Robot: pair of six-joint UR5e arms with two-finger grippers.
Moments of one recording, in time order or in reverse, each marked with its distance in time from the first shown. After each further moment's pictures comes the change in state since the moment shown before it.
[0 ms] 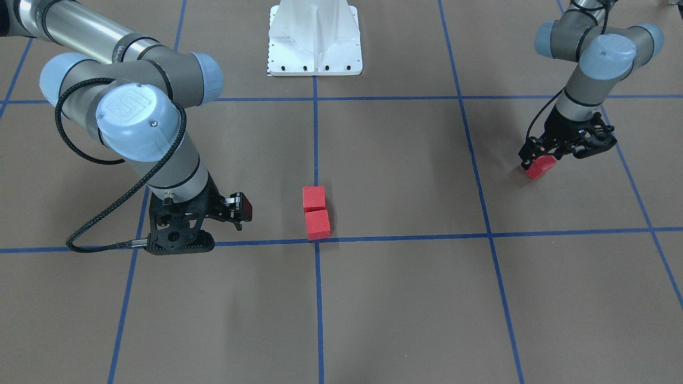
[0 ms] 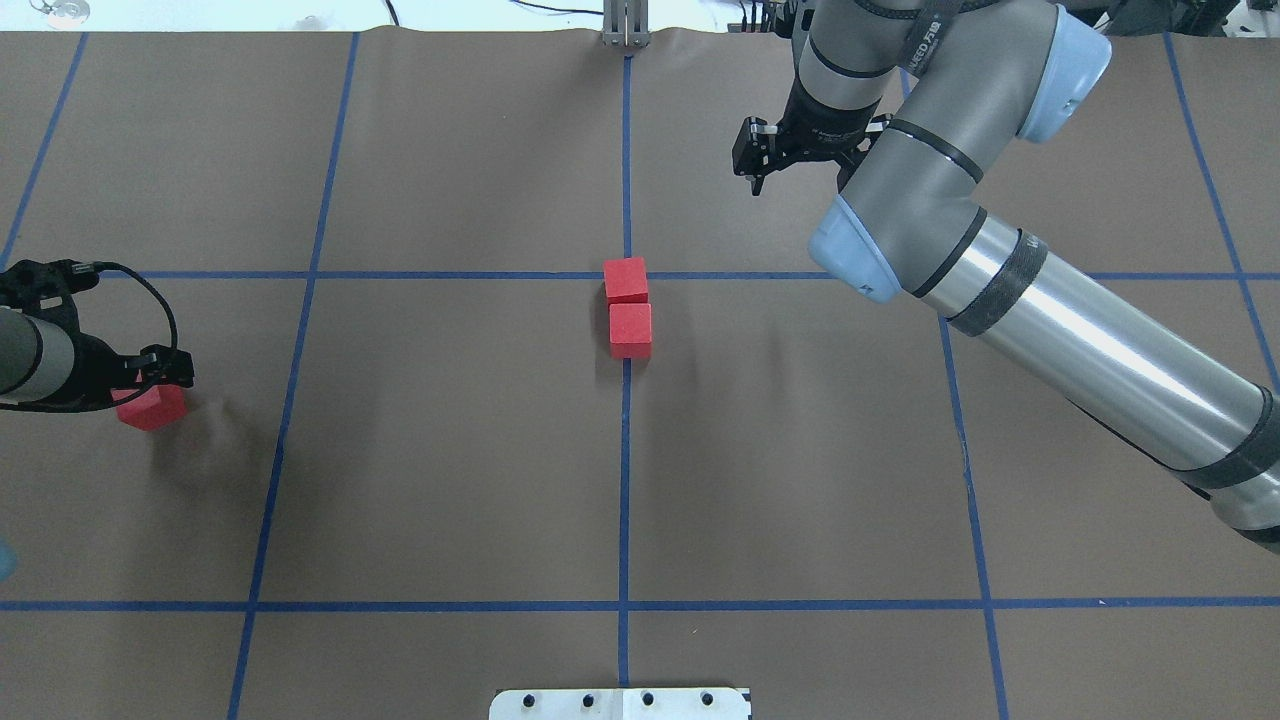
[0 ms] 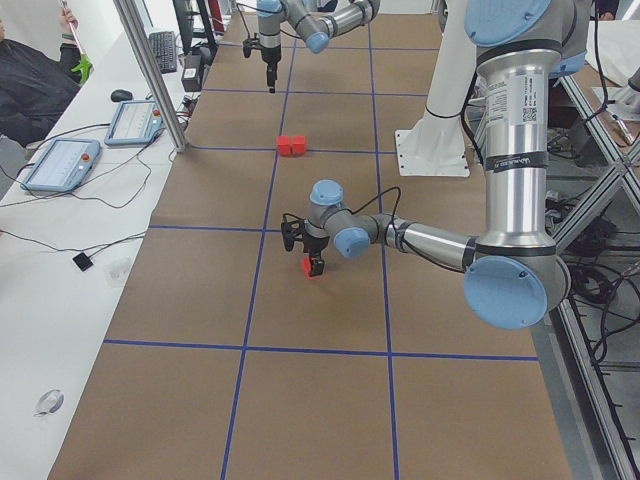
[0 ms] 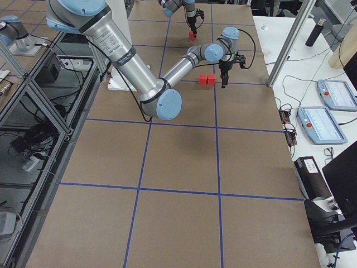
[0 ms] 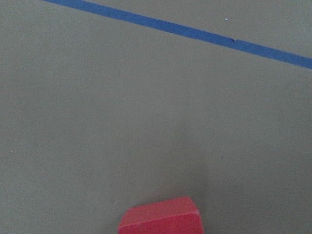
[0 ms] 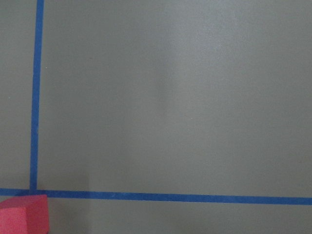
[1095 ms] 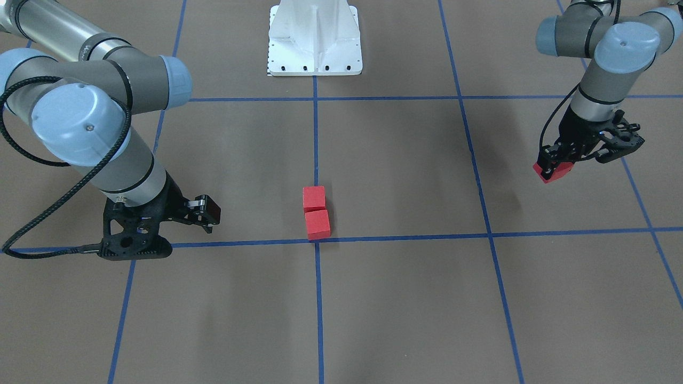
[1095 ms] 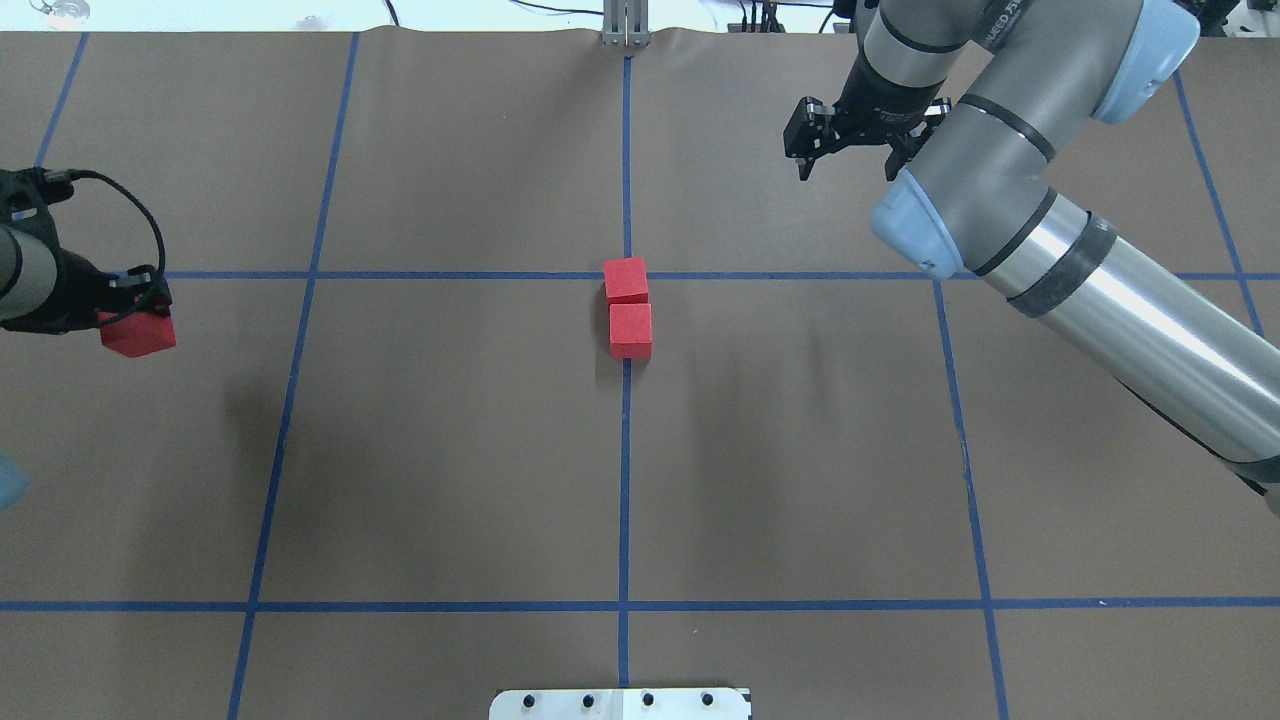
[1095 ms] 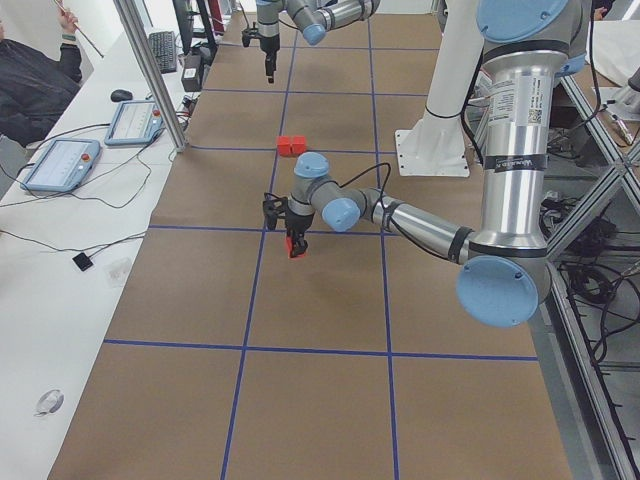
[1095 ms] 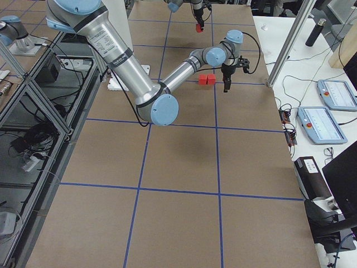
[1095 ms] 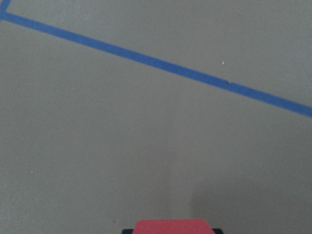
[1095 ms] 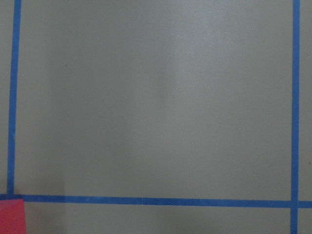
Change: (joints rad) left arm -0.133 -0.117 -0.103 0.239 0.006 0.068; right arm 0.076 -0.069 0.045 -0.005 0.081 -0.048
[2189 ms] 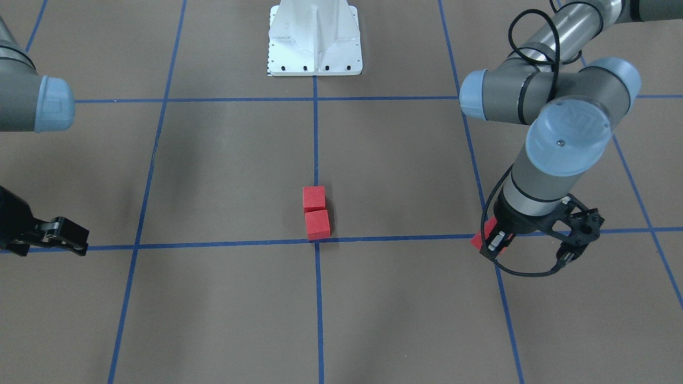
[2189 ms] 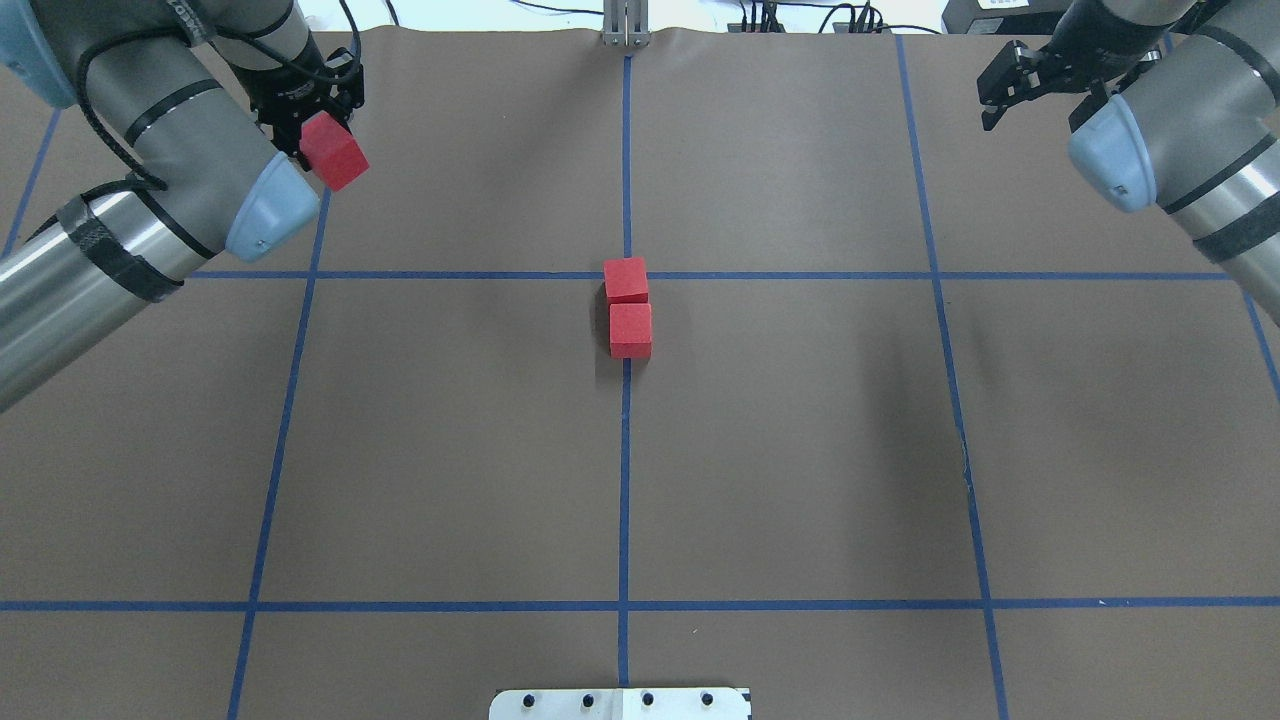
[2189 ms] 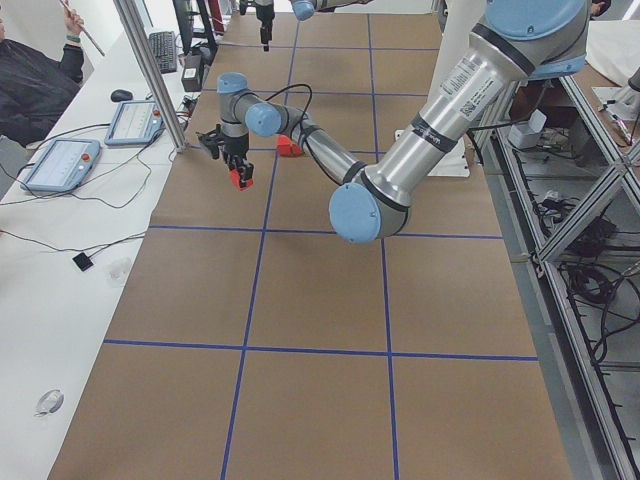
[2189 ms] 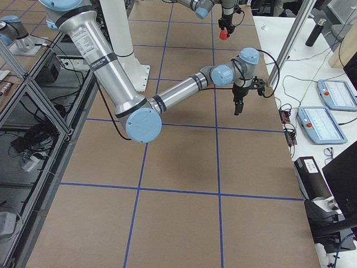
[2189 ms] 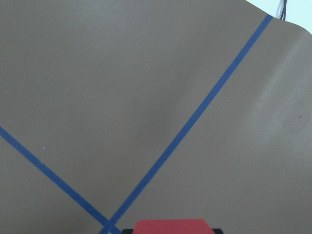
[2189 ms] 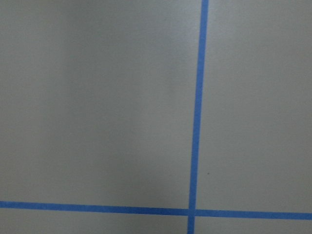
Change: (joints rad) left arm -0.056 -0.687 0.410 0.431 -0.131 -0.422; right arm 0.224 -0.168 0.018 0.006 0.064 -0.202
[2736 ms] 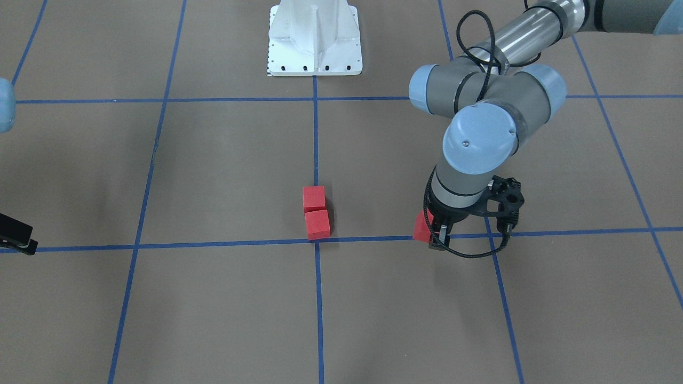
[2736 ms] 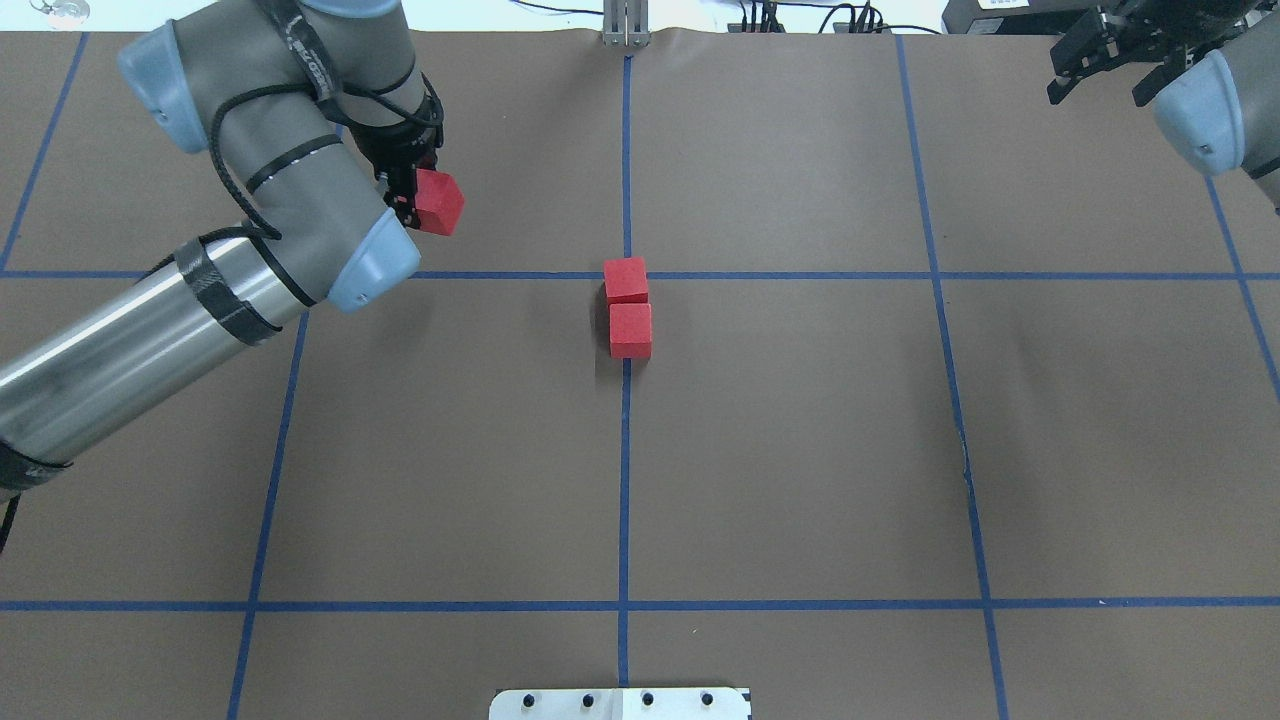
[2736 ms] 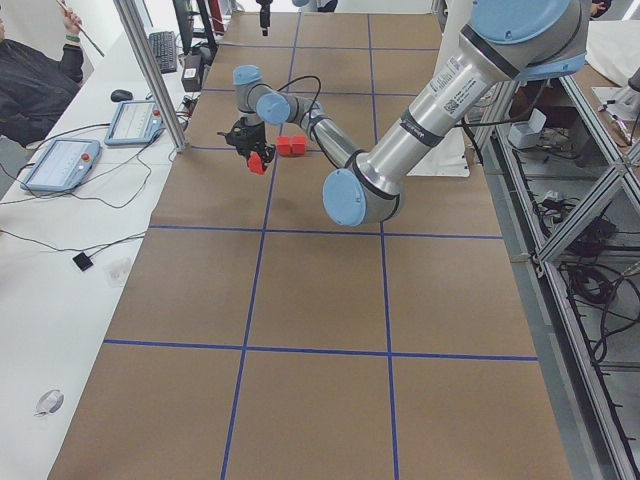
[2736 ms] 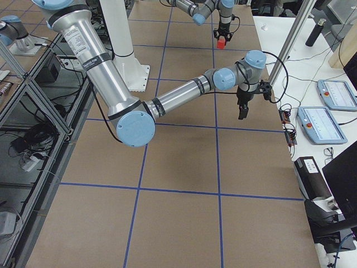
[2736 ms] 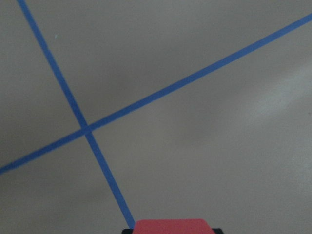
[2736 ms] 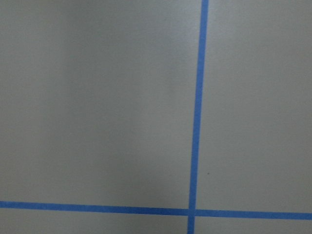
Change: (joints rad) left arm 0.134 -0.085 0.047 0.000 -0.009 -0.596; right arm 0.097 -0.044 0.002 0.001 0.106 -0.188
